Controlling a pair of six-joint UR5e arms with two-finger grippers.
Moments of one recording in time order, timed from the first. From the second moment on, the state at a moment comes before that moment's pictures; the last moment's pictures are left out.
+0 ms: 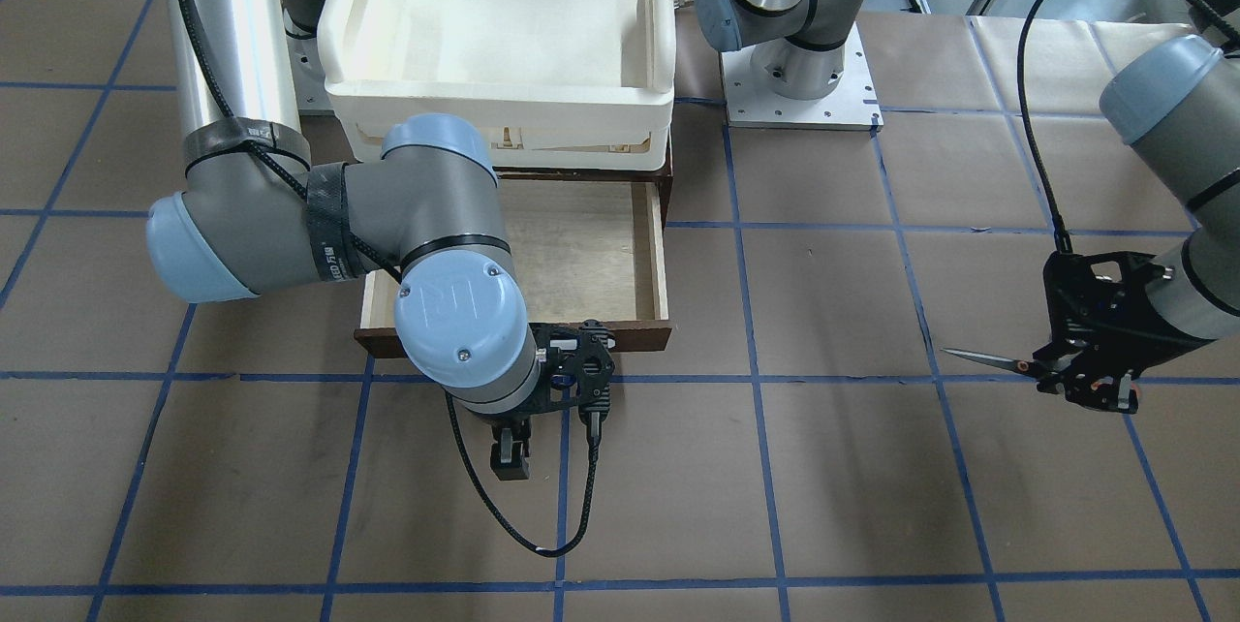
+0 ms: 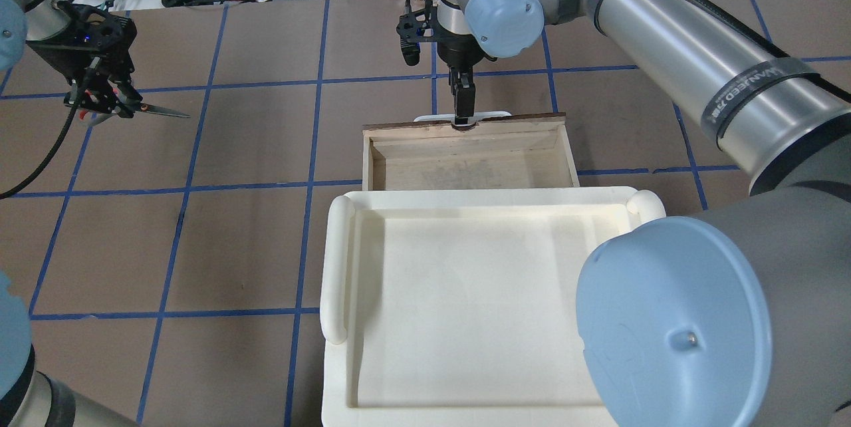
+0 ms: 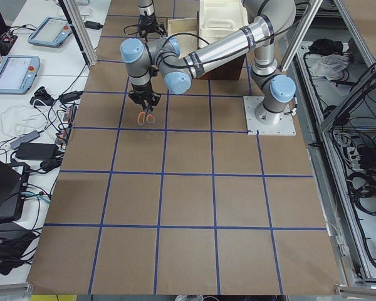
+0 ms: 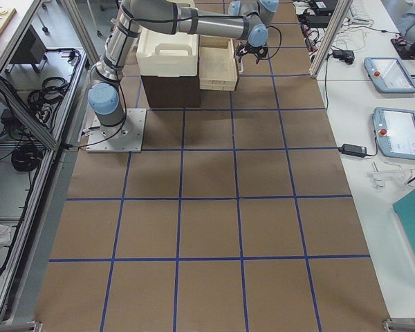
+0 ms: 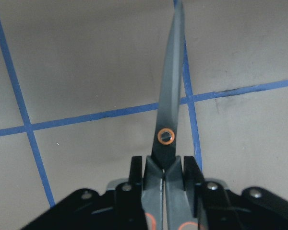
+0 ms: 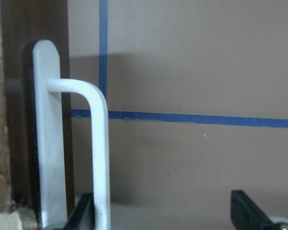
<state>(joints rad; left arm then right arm) -1.18 -1.93 -1.48 -1.35 1.59 2.11 1.83 -0.95 1.22 -1.74 -1.49 -1.34</state>
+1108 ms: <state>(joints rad) -1.44 -1.88 -1.48 -1.40 1.57 1.84 1.67 -1.42 1.39 -1.62 -1.51 -1.03</state>
